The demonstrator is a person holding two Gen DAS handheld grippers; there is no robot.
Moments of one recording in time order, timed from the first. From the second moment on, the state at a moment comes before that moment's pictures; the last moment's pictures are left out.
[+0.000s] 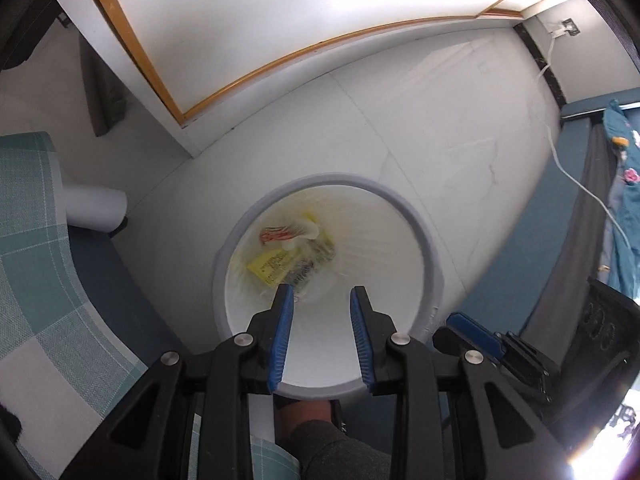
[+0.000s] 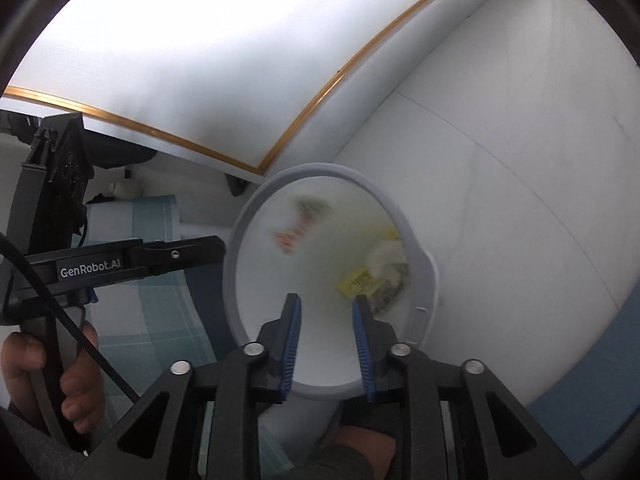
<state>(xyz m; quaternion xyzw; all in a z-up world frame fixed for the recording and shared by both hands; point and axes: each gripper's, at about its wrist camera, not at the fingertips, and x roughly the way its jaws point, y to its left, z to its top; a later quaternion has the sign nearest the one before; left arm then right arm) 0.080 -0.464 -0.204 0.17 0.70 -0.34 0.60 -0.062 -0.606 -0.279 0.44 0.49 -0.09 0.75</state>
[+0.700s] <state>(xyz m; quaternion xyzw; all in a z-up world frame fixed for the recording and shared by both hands) 0.061 -0.403 -0.060 0.16 0.53 -0.32 0.77 -0.085 -0.608 -0.127 0.36 0.35 -0.11 0.86</state>
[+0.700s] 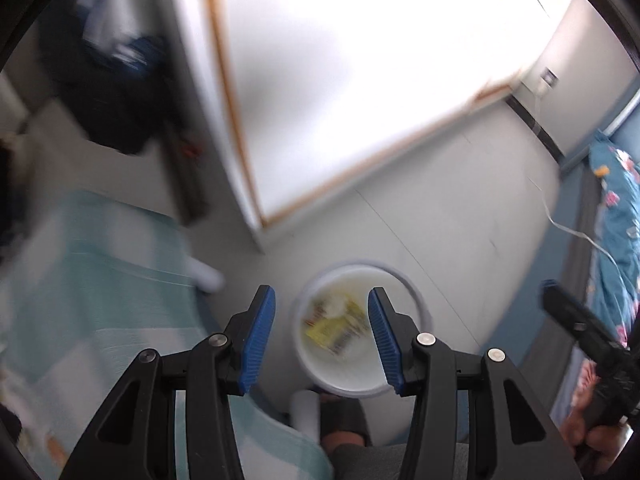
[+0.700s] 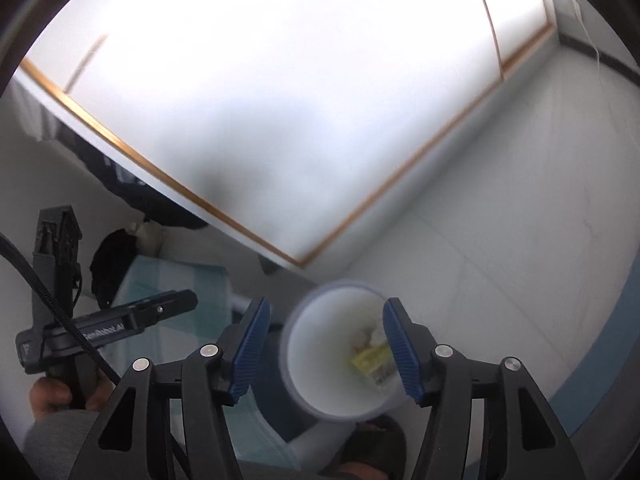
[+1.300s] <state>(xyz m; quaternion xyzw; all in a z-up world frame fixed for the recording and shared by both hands) 0.050 -0.239 0.057 0.05 0.39 -0.17 0.90 -0.072 -0.495 0.042 0.23 0.23 0.00 0.94</state>
